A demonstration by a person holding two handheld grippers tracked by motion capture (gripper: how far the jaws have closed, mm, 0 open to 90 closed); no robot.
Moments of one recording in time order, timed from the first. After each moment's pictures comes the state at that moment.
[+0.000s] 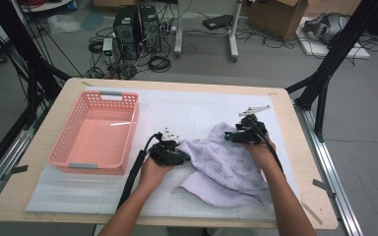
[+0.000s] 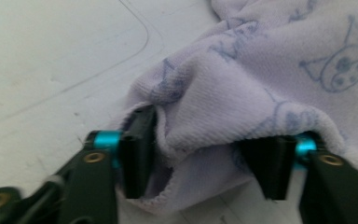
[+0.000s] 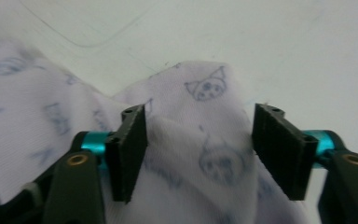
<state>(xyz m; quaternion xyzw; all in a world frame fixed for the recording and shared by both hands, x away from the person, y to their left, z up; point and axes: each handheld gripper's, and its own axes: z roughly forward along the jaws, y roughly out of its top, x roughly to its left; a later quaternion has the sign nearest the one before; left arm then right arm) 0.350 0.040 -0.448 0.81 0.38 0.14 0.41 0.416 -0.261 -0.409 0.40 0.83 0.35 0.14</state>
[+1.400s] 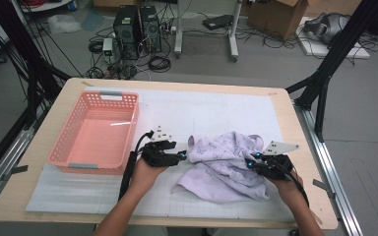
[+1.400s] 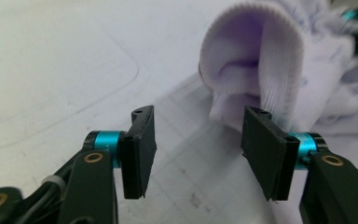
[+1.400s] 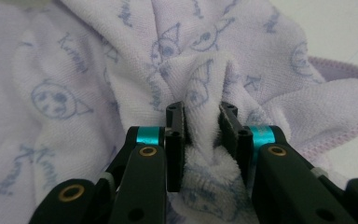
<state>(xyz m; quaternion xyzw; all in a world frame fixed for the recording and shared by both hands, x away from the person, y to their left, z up) 0.329 0.063 -0.412 0.79 0.36 0.12 0.49 0.306 -0.322 -0.426 0.32 0.85 0.39 0.18</state>
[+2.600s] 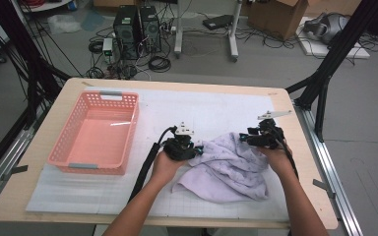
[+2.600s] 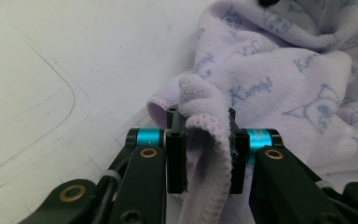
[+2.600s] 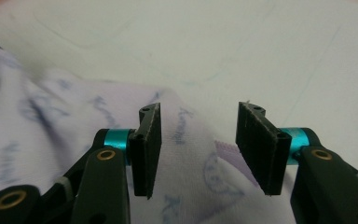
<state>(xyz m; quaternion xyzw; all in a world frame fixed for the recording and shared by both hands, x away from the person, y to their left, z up) 0.358 0.007 -0.423 0.82 0.33 0.08 0.46 0.392 -0.307 -0.402 0.43 0.81 0.37 0.14</state>
